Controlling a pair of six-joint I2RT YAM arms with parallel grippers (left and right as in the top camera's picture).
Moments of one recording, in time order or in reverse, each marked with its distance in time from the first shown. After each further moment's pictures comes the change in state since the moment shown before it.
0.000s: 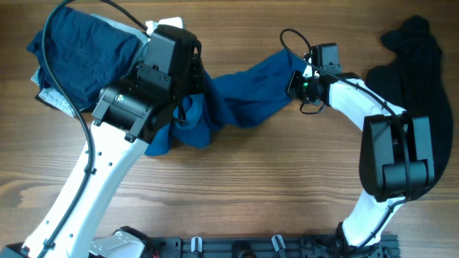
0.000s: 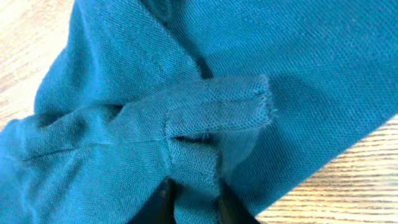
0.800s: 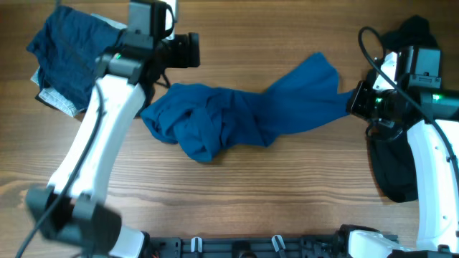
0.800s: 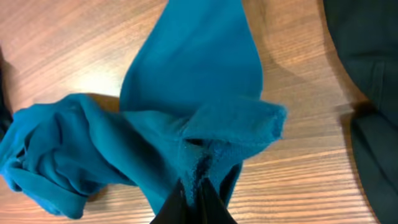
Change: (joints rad) left arm 0.228 0.249 0.011 0.225 0.248 0.336; right arm -0.256 -0.608 0.103 -0.764 -0.006 -0.216
